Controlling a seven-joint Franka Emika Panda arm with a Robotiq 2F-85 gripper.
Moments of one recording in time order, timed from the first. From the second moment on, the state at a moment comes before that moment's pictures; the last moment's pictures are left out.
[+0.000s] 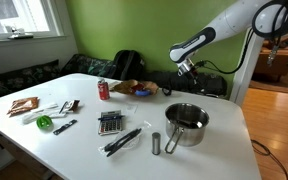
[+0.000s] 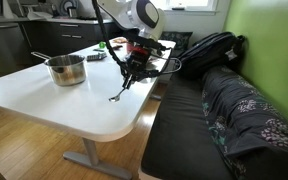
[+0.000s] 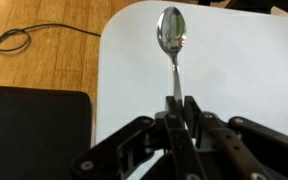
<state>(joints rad) -0.17 1.14 0.02 -0.96 -0.24 1.38 -0.56</state>
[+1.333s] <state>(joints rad) -0.13 1.15 0.02 -0.84 -0.26 1.45 -0.66</state>
